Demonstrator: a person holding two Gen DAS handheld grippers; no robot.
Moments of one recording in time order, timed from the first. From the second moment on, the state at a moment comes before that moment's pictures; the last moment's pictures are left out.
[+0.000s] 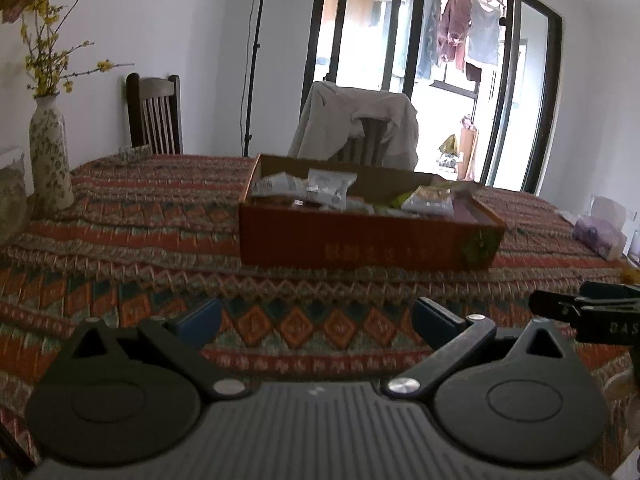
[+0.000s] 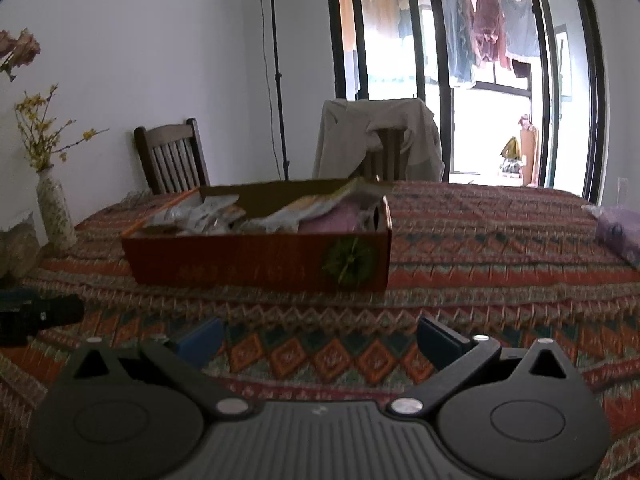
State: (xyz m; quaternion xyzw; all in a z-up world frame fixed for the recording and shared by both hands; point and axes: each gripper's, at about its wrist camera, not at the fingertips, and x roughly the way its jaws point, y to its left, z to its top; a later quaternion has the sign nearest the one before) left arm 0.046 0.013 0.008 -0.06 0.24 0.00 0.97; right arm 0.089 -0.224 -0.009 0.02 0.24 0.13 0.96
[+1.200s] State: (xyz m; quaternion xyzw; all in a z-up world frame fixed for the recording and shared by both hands) left arm 0.031 0.010 0.000 -0.06 0.25 0.00 0.97; right arm 0.075 -0.222 -0.012 0.02 0.24 0.13 0.96
